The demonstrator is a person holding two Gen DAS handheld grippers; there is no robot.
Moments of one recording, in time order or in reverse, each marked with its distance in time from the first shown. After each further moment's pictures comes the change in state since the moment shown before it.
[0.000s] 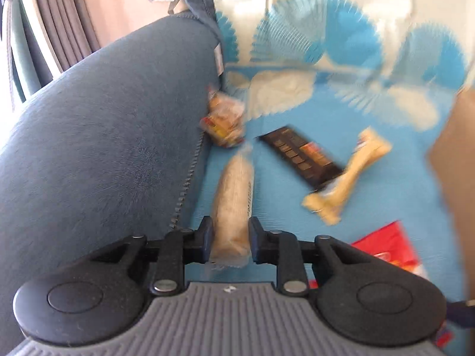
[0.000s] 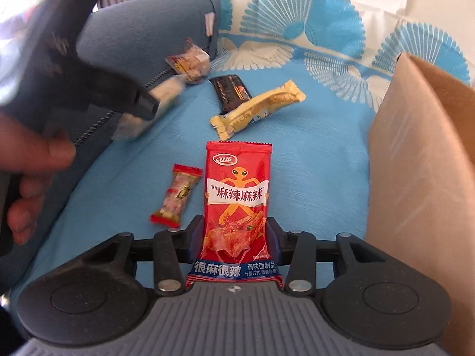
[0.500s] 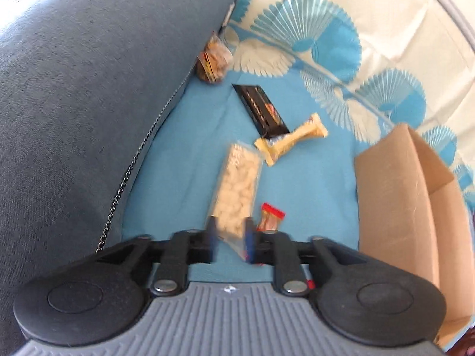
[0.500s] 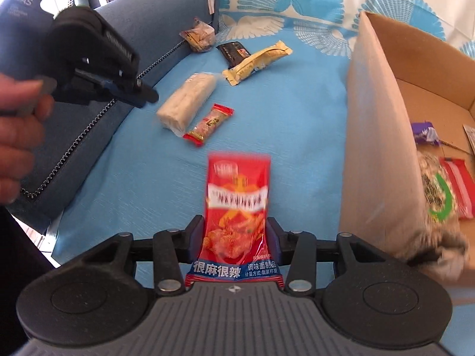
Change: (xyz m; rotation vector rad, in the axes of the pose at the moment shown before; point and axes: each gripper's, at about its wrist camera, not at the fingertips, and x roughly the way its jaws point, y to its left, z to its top) left arm -0.054 0.030 -0.035 -0.343 0.191 -0.278; right arm -0.076 0.004 -0.063 0.092 0.091 0.027
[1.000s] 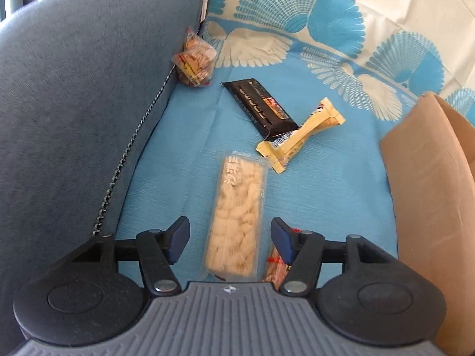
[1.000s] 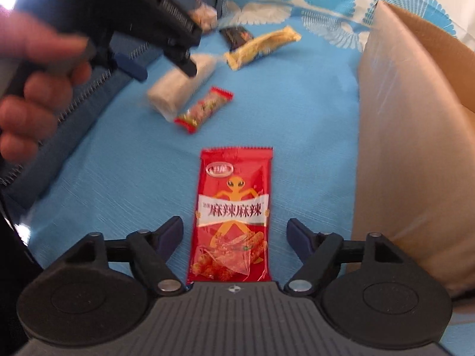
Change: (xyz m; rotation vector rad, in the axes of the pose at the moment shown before) left arm 0.056 -0.027 0.018 0.179 0.011 0.122; right arm 0.041 0.004 -0.002 -0.068 0.038 -0.030
